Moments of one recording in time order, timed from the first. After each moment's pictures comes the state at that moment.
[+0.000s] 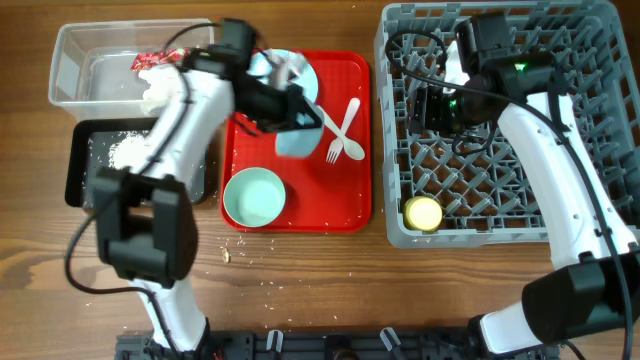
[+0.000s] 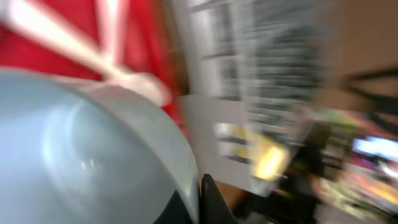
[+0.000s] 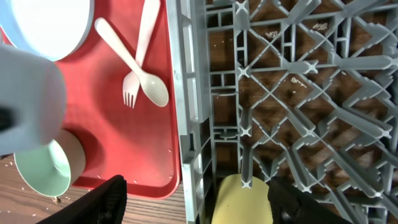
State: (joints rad) left arm -0.26 1.99 1.63 -0.97 0.77 -0.14; right arm 0.18 1.68 1.61 -1.21 -0.18 0.28
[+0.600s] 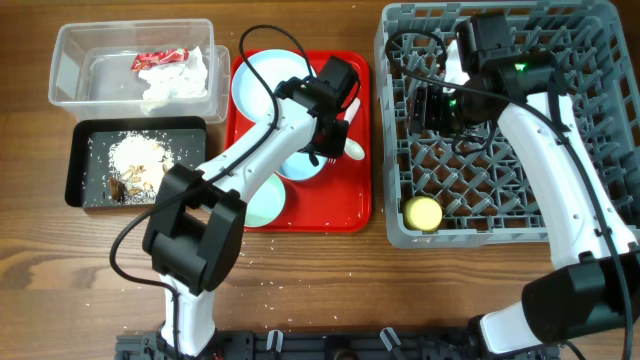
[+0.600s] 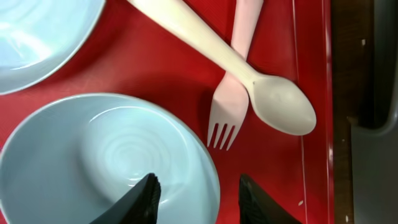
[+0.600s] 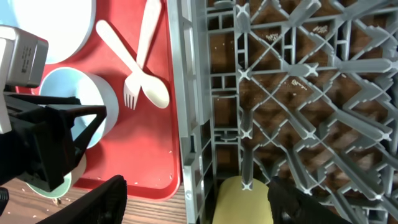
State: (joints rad) left arm -0.57 2.04 1.62 -0.93 -0.03 -0.34; right arm 0.18 1.68 1.61 -1.21 -0.18 0.28
